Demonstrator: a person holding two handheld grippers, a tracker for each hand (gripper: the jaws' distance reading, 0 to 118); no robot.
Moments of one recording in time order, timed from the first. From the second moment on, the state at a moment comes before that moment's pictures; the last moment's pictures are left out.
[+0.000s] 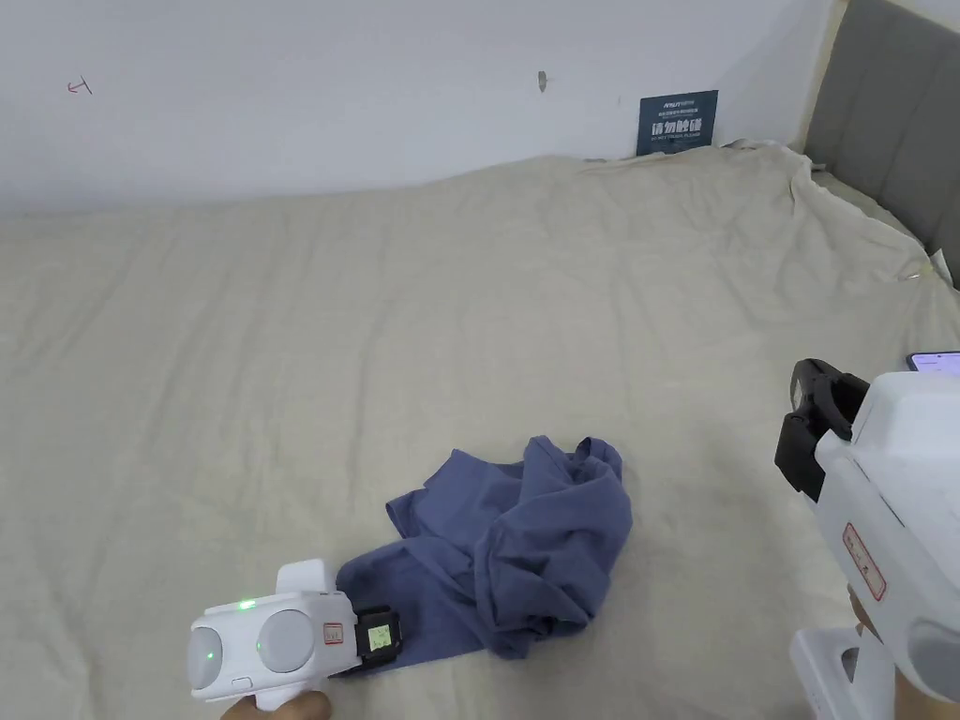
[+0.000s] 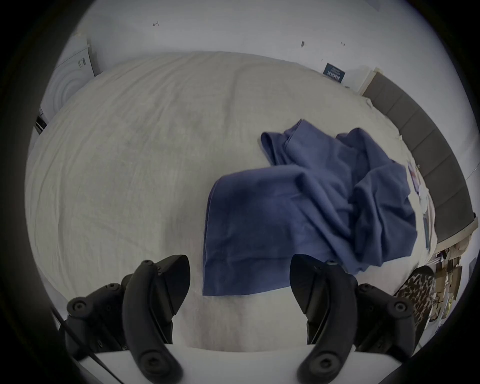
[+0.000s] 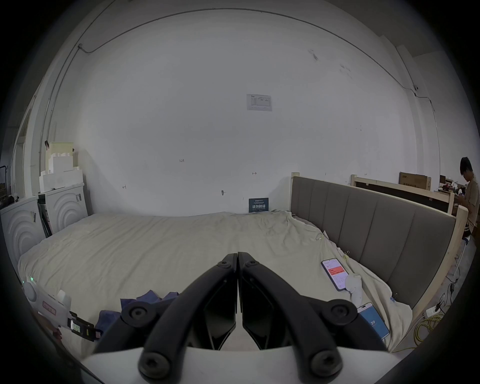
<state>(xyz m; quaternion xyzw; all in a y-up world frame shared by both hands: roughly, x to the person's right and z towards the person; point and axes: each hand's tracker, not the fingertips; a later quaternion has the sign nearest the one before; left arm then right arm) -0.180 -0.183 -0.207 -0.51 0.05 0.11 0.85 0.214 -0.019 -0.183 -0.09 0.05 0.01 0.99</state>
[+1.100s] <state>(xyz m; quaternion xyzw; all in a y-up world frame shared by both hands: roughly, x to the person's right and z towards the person) -0.202 -0.124 -0.192 -0.43 0.00 0.12 0.90 0.159 -0.106 -0.355 -0.36 0.13 -0.01 0.93</state>
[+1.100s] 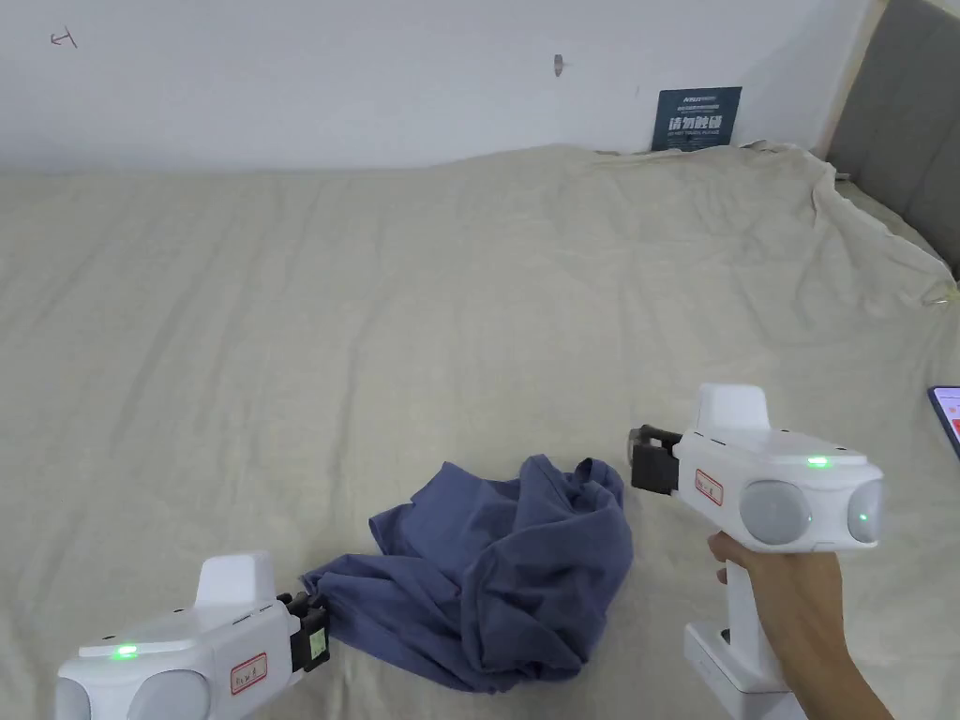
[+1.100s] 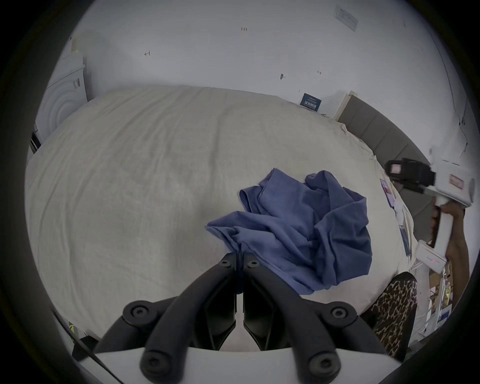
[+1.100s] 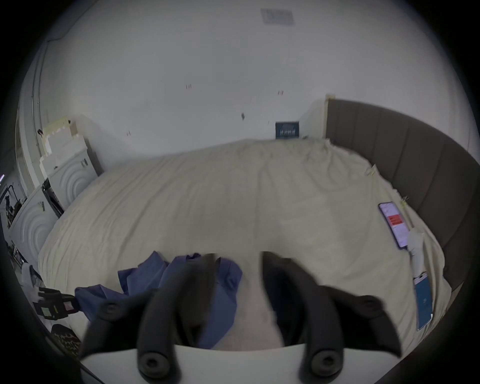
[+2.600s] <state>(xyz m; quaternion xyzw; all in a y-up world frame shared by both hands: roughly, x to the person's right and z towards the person) -0.323 0.012 -0.213 -0.27 0.09 0.16 0.94 0.240 0.032 -0.335 -0.26 0.14 -0.15 0.94</state>
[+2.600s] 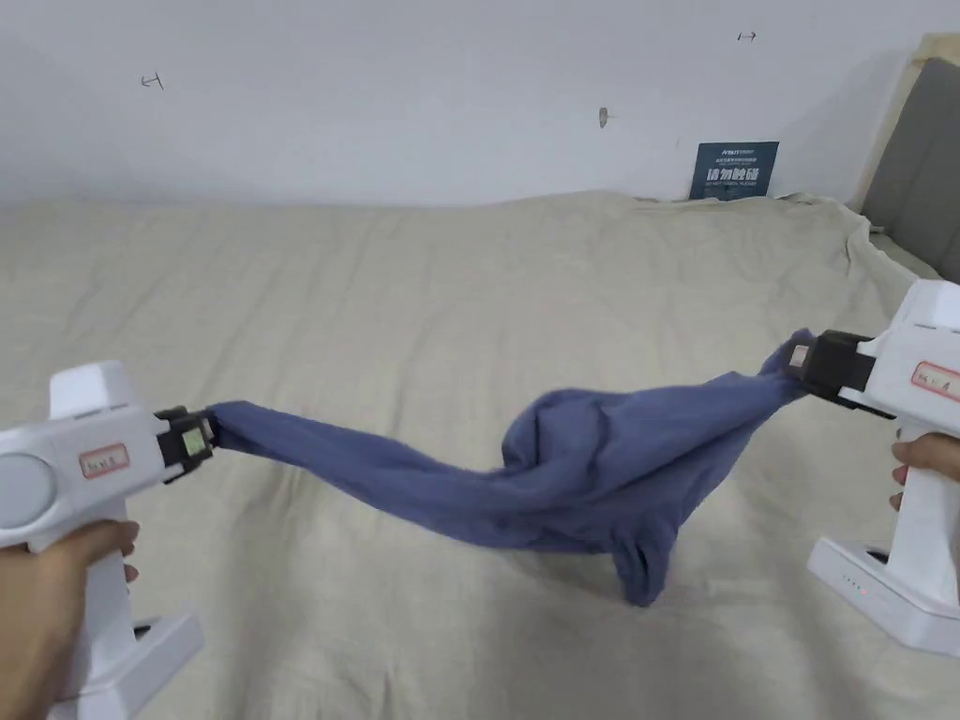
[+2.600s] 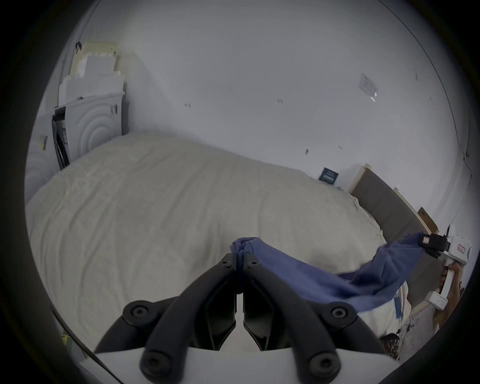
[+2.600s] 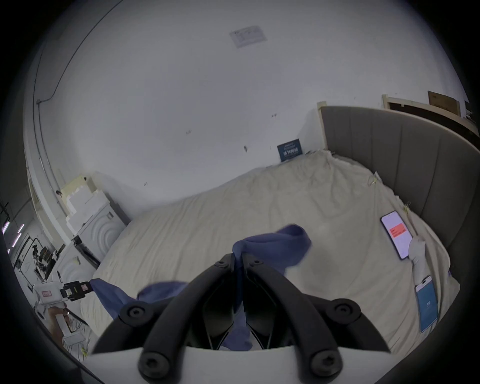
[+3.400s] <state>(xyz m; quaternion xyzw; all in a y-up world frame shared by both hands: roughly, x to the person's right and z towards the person) -0.384 0.166 -0.358 -0.13 0.12 0.14 0.98 0.179 0.135 -0.479 -0.14 0.14 -0.11 0.97</state>
